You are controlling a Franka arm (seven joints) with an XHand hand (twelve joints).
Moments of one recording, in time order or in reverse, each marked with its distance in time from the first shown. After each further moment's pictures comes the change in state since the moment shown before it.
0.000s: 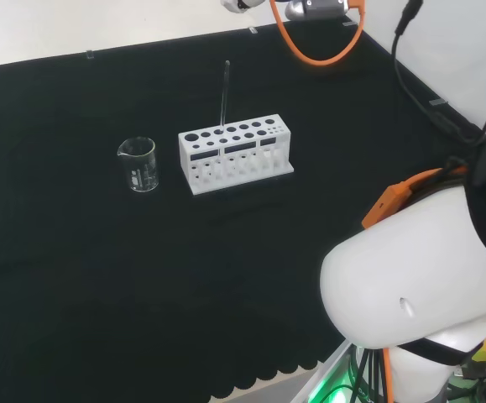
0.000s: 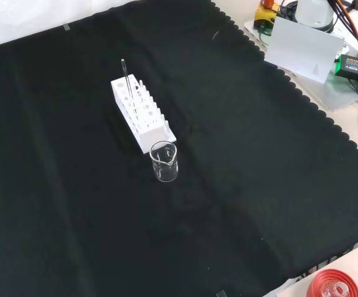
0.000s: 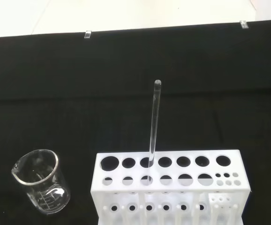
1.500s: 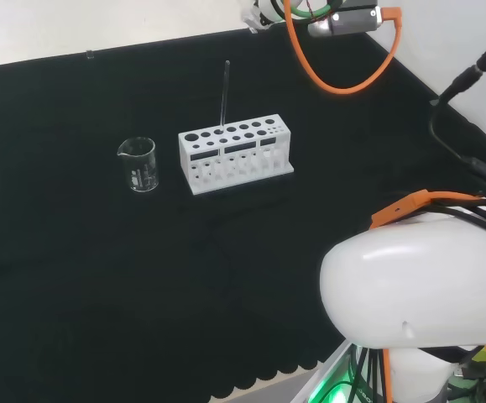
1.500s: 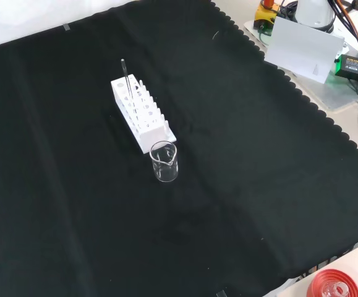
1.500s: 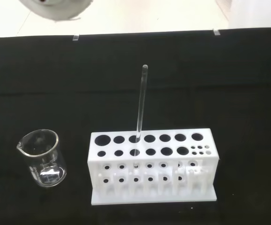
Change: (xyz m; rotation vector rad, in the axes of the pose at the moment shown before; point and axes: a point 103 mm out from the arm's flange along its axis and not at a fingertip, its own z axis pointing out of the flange) arm 0.011 -0.100 -0.023 -0.038 -0.045 0.052
